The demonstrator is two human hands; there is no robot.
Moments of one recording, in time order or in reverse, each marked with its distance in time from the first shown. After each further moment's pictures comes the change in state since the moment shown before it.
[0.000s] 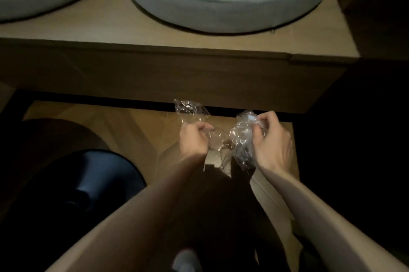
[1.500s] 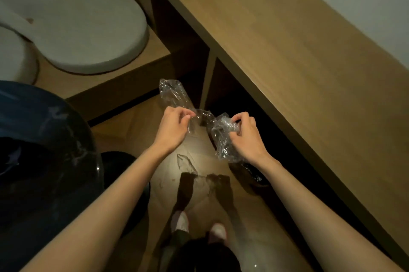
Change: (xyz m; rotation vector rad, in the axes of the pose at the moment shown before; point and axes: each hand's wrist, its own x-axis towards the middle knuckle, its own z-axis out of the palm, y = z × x) left_hand -0.458 0.219 -0.309 0.190 -0.666 0.671; right_hand -0.447 -0.193 -0.442 0.104 0.028 0.422
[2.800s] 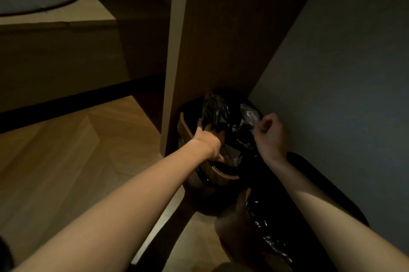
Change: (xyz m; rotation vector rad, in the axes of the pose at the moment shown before) left_hand 0.276 -0.202 0.380 1.022 -0.529 0.384; right_hand 0.295 0.349 0.167 0.027 0.715 -0.088
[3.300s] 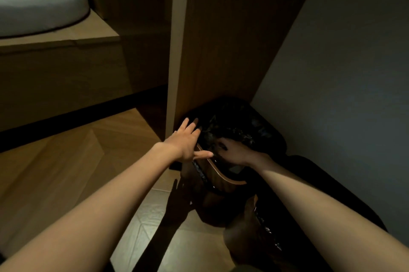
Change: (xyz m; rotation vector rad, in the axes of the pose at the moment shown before) left_hand -0.042 -0.058 0.011 -0.336 0.159 -0.069; right_hand 0.003 0.002 0.075 -0.342 -0.906 -0.108
